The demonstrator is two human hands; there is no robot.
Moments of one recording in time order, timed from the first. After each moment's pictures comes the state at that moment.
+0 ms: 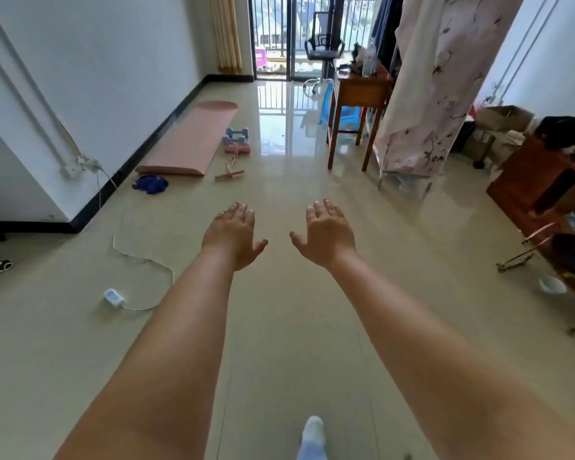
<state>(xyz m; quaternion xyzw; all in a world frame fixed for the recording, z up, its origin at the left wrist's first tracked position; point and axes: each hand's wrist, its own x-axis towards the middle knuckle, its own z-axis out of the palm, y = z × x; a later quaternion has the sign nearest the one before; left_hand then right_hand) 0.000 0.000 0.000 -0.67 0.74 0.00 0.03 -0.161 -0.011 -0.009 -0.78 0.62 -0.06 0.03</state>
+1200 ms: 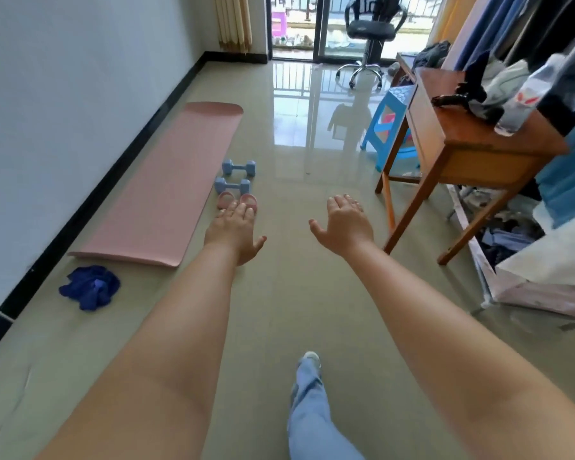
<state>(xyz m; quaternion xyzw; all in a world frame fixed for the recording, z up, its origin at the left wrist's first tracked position) 0.139 -1.227 -0.065 -0.70 0.71 0.06 0.10 -0.045 -1.245 -0.062 -0.75 0.65 -0.03 0.11</state>
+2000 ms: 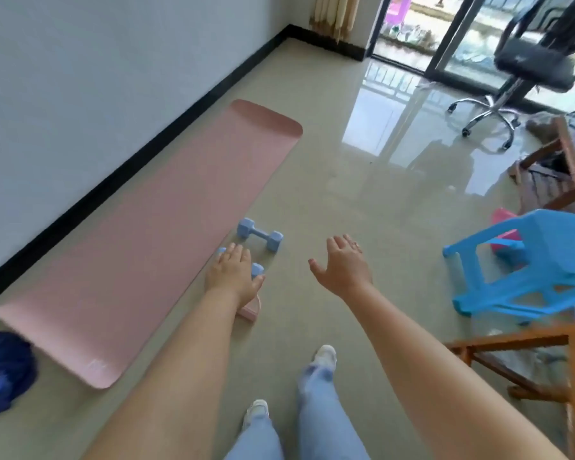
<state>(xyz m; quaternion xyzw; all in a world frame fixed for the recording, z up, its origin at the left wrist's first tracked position) 0.275 -2.010 -0.164 -0.81 0.53 0.22 0.06 0.114 -2.098 -0.148 -0.83 0.52 0.10 0.17</state>
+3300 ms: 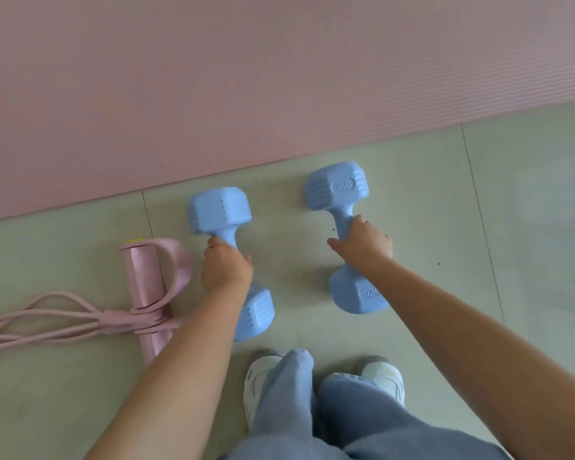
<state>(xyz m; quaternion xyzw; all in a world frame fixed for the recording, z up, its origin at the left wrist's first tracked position) 0.473 -2.326 -0.855 -0.88 -0.27 0.38 -0.11 0.459 -2.503 -0.855 -0.86 0.27 0.41 0.16</state>
